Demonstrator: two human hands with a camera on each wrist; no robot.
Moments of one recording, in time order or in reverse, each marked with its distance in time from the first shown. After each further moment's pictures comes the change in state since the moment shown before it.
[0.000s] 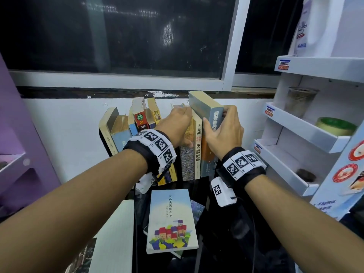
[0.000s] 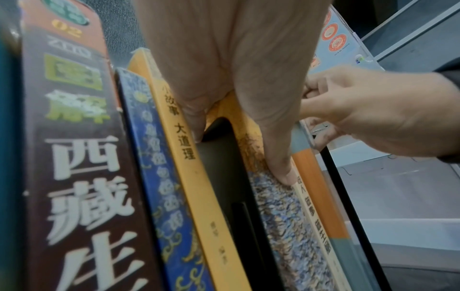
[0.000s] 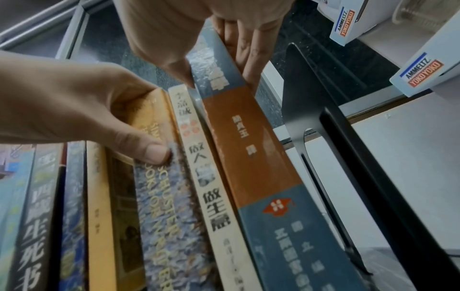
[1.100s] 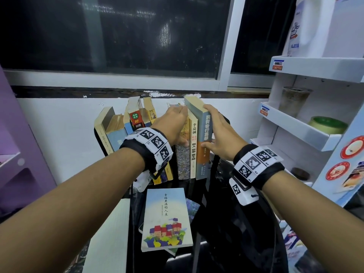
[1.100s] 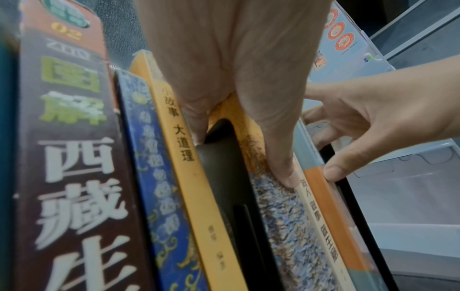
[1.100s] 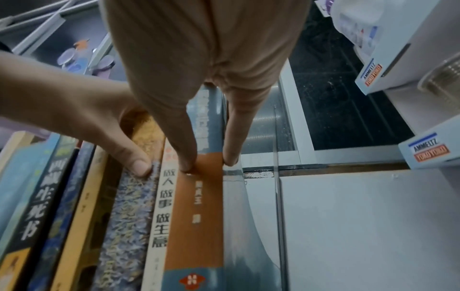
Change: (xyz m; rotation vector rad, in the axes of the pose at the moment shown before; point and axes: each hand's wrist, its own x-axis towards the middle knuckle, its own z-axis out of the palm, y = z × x) left_hand 0.004 0.000 0.001 -0.015 0.003 -0.007; right_hand 0.012 0.019 -0.028 0.047 -0.691 -0.050
